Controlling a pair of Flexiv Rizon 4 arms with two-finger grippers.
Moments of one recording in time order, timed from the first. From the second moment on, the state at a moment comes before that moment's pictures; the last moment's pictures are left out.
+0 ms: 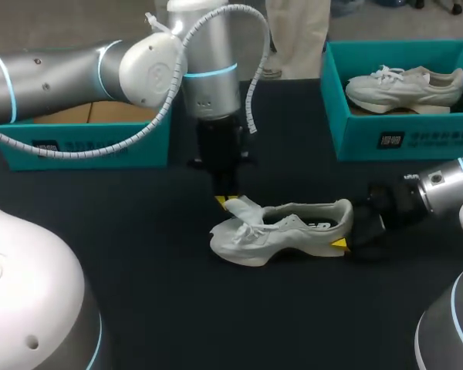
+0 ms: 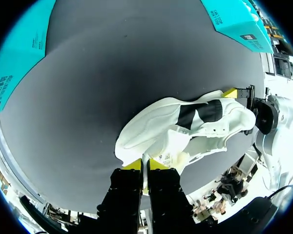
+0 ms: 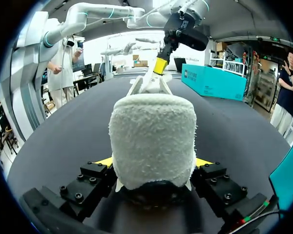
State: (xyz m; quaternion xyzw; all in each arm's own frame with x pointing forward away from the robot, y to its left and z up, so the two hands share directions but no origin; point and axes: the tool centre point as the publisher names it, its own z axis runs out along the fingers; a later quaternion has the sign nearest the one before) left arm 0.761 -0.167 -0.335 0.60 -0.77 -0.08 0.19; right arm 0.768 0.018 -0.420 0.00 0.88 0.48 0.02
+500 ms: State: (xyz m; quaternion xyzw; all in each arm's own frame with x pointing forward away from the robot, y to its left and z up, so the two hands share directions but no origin) left arm 0.760 -0.167 -0.345 0.61 -0.76 -0.08 0.18; right arm 0.768 0.018 -0.420 0.00 0.88 0.48 0.02
